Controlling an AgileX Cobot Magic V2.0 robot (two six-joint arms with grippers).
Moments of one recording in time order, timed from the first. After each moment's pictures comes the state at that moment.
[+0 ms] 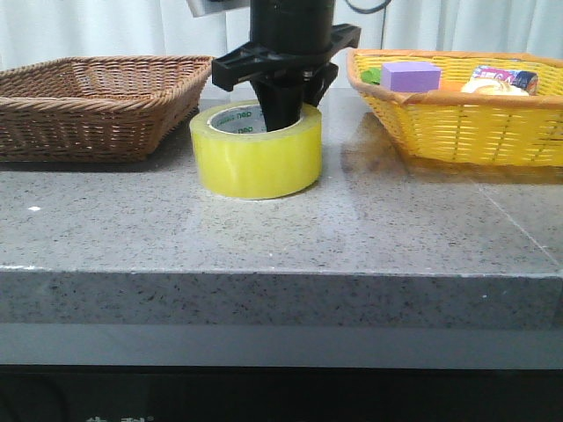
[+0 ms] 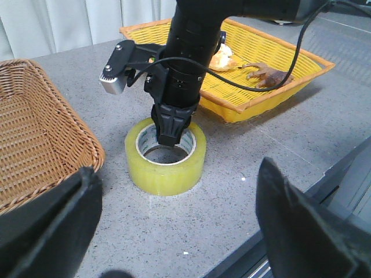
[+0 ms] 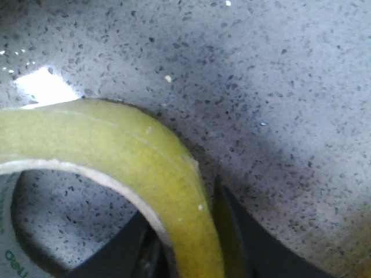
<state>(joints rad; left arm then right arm) -0.73 0.61 -0.75 0.02 0.50 -0.03 0.59 2.14 -2.10 -0.10 1.26 -0.12</state>
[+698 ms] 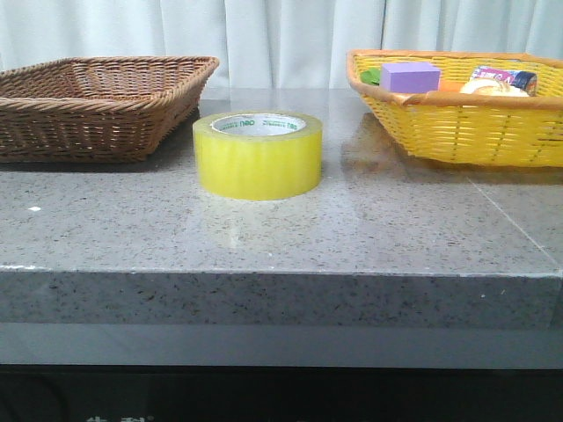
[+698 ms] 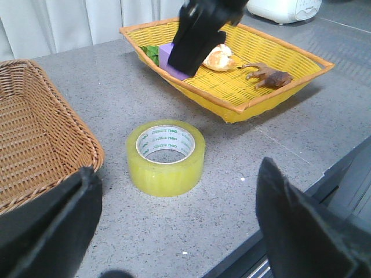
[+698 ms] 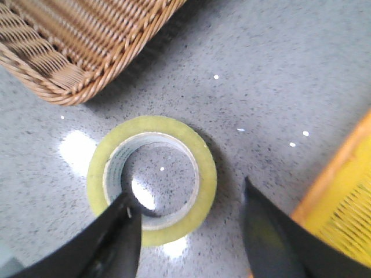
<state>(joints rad) -0.73 0.61 -0.75 0.02 0.50 -0.03 0.50 1.83 -2.06 0.12 1.25 -0.11</state>
